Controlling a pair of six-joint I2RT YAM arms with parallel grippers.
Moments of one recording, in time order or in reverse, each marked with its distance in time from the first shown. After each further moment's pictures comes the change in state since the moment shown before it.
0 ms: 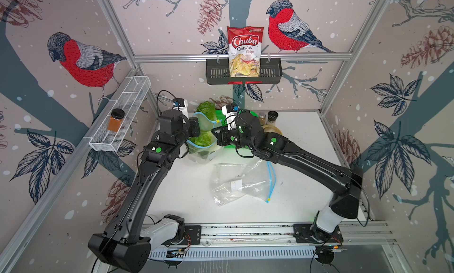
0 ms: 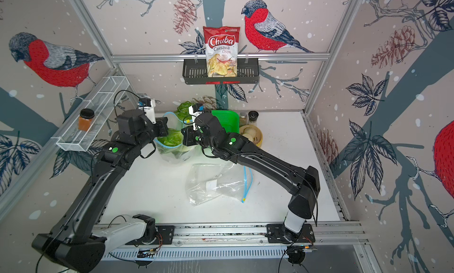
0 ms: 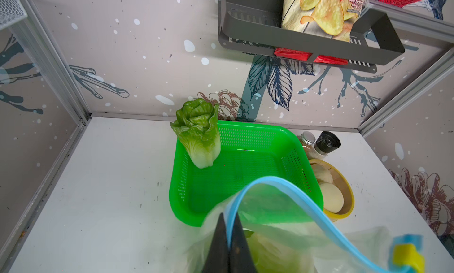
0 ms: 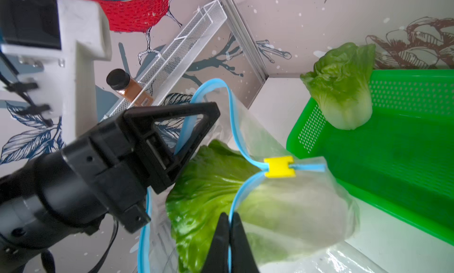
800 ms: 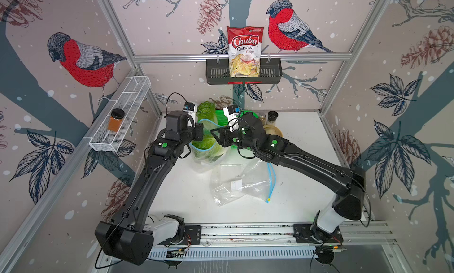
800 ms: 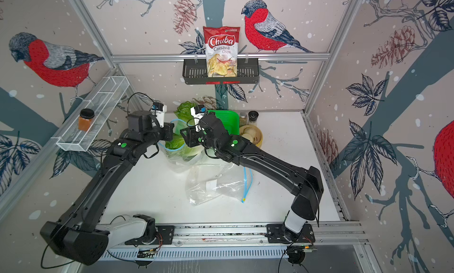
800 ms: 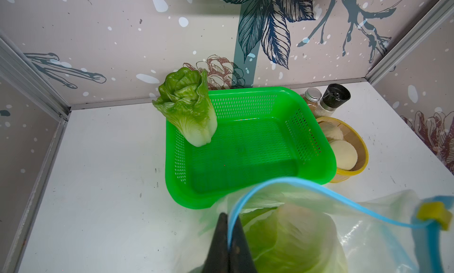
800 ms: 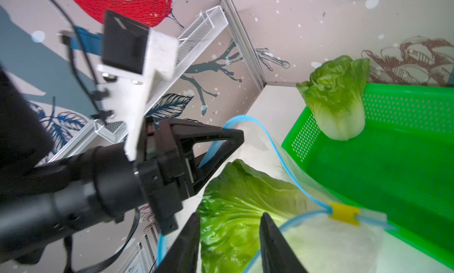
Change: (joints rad) left arm 0.018 0.050 -0.036 -0.026 0.076 0.134; right arm -0.020 -0.081 -0.120 0.105 -0.058 -0.098
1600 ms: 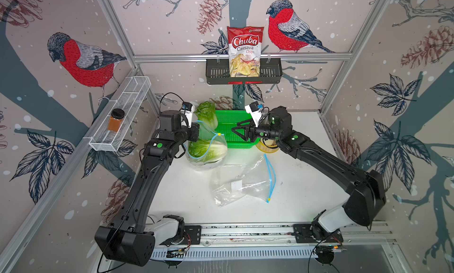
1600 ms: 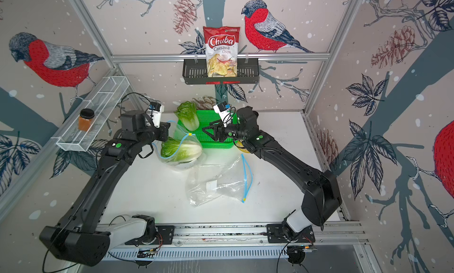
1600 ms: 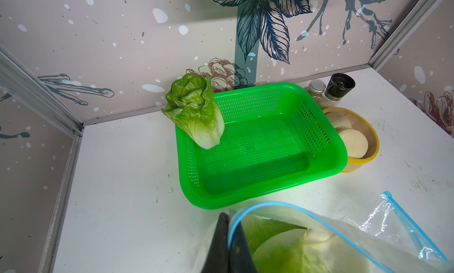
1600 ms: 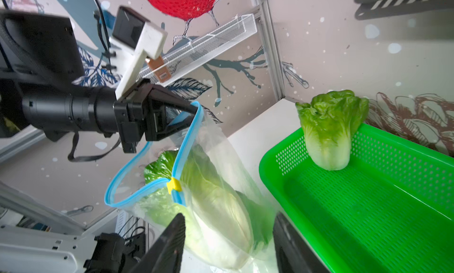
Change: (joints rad) left arm 0.074 -0.014 0.006 -0.013 0.088 0.137; right arm -0.341 -0.083 -0.287 0.239 -0.570 -0.302
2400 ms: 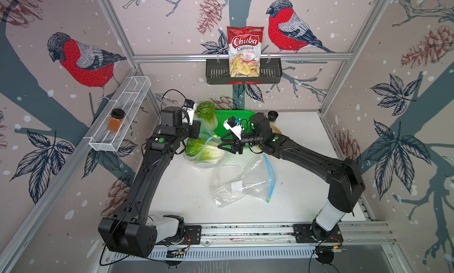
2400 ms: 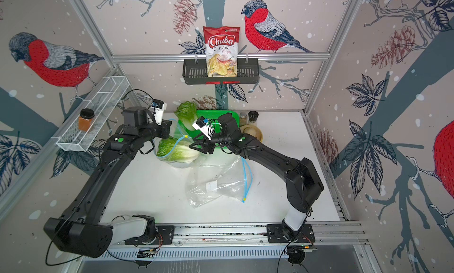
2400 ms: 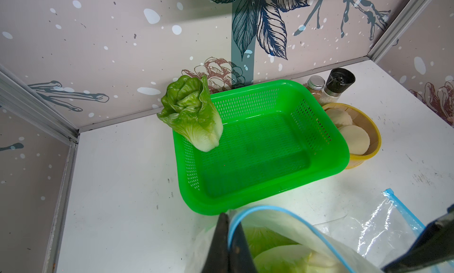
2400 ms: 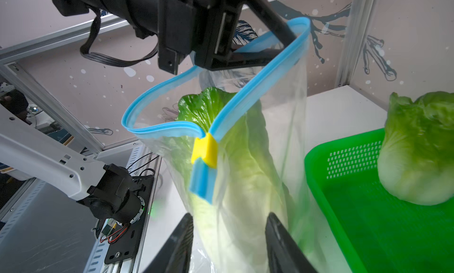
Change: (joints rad) left arm 0.003 0.064 0.055 -0.015 0.020 0.027; right arm 0.126 0.169 0.072 -0.047 -0.133 -0.282
